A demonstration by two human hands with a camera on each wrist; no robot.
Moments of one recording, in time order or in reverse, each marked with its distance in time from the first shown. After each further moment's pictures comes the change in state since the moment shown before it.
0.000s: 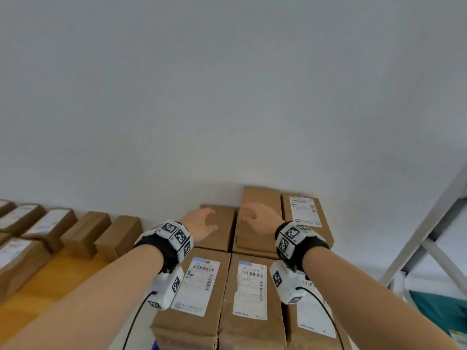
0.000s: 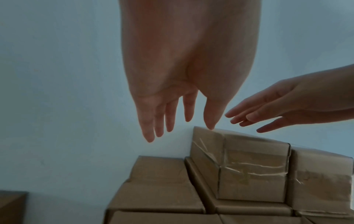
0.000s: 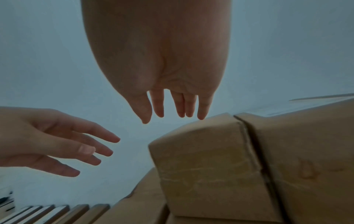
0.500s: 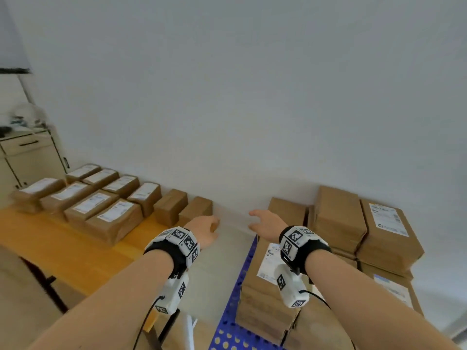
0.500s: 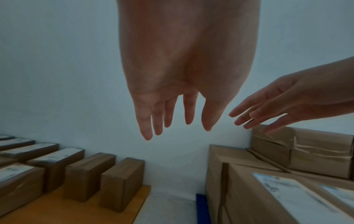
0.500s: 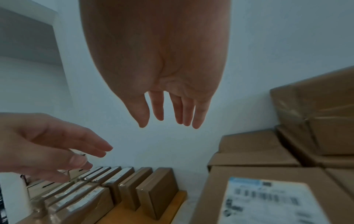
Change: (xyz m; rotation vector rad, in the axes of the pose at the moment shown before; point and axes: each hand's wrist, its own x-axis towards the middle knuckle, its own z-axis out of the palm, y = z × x) left_hand -0.143 -0.148 -0.043 0.044 0.058 -0.236; right_hand -0.013 -0.165 0.100 0.005 -0.150 -0.135
